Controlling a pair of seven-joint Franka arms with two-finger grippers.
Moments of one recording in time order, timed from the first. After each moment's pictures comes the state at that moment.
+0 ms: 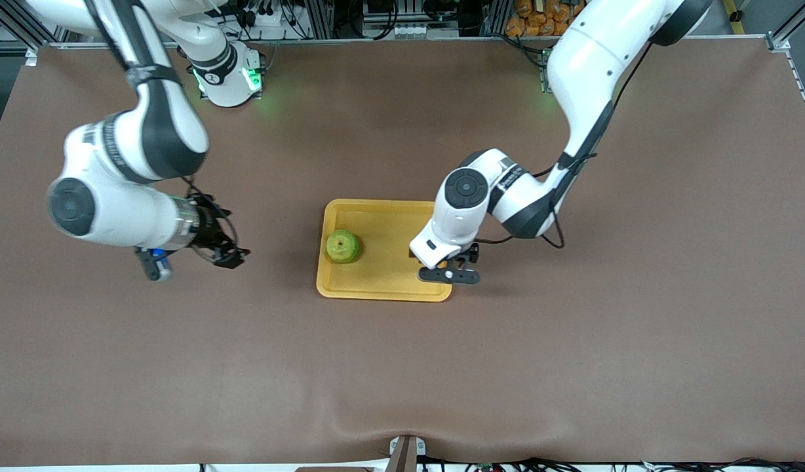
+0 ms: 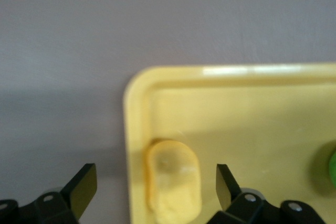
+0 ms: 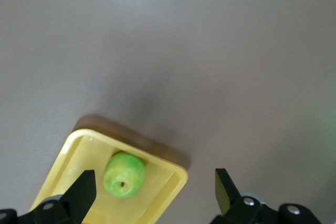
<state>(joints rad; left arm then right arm) -0.39 0.67 -0.31 -1.53 0.27 2.26 -0.73 0.20 0.30 -0.03 -1.66 0.24 1.76 1.11</state>
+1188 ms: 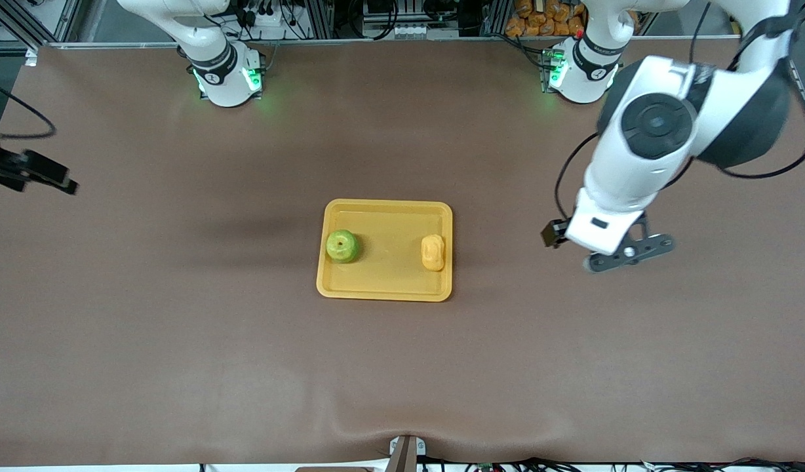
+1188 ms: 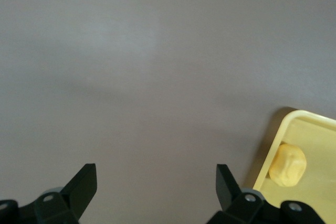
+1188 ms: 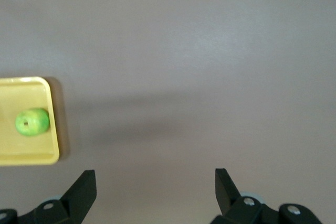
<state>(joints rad) -0.11 0.29 -0.31 -1.49 0.25 1.72 -0.71 -0.02 0.01 -0.12 -1.57 0.07 1.55 -0.07</state>
